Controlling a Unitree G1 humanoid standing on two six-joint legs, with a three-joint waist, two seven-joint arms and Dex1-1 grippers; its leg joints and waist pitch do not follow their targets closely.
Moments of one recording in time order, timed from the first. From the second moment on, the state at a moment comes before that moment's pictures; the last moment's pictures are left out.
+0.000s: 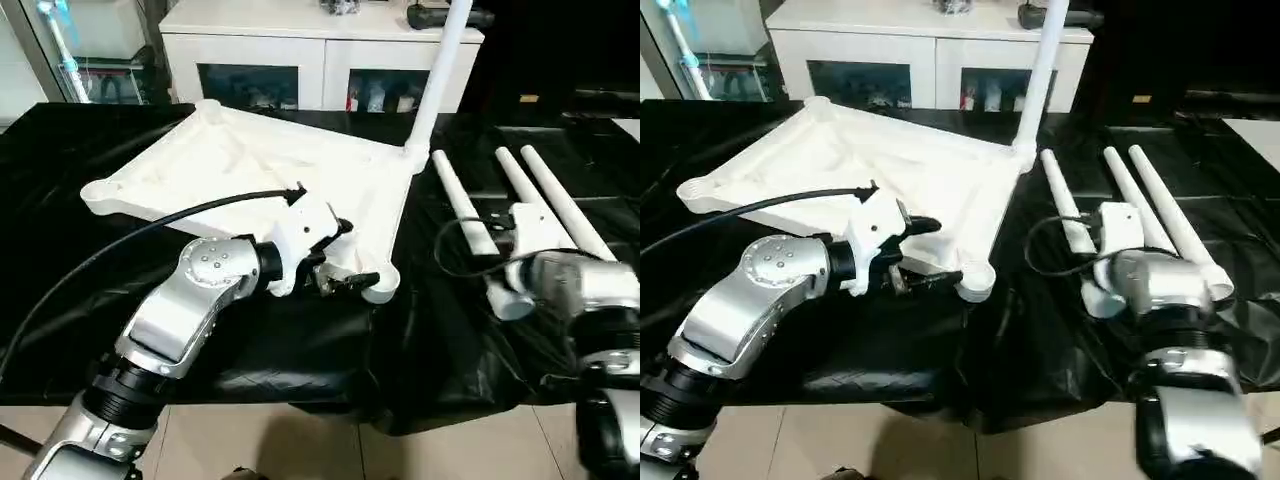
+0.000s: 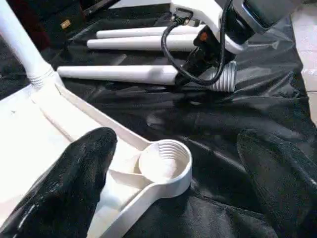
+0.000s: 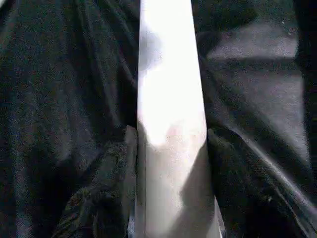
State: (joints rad) left arm -0.51 0.38 -0.32 -0.11 -0.17 0.50 -0.79; right arm -0.72 -0.44 -0.15 0.75 0.11 0.81 0.27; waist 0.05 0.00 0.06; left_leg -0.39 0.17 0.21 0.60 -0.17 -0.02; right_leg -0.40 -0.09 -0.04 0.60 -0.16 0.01
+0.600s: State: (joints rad) left arm -0.51 0.37 -0.32 -0.11 -0.17 0.50 -0.80; right arm -0.70 -0.45 -0.23 0.81 0.10 0.66 0.16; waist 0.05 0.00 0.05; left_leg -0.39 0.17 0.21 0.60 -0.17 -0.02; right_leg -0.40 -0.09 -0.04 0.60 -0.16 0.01
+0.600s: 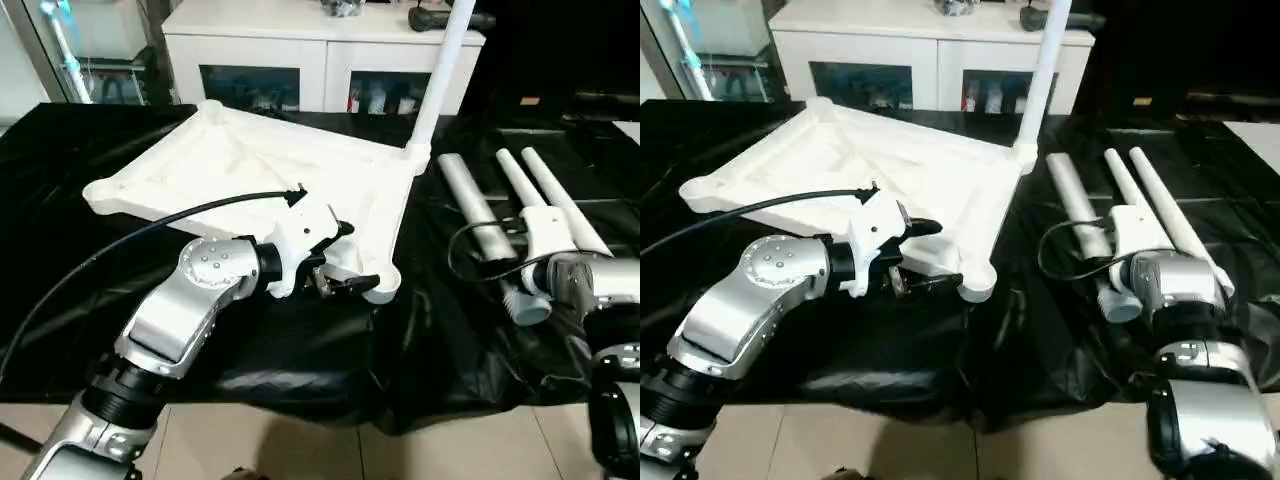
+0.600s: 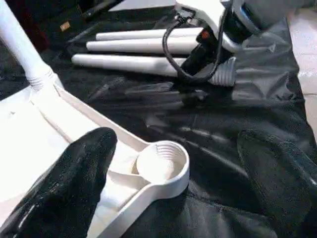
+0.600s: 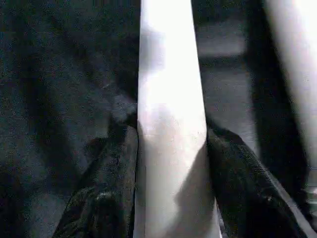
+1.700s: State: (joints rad) left arm -0.64 0.05 -0.04 -0.02 -0.42 0.58 -0.58; right arm -0.38 -0.17 -0.25 0.07 0.09 -0.05 -0.03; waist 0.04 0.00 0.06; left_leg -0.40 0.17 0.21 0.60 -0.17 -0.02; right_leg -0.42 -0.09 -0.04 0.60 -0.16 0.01
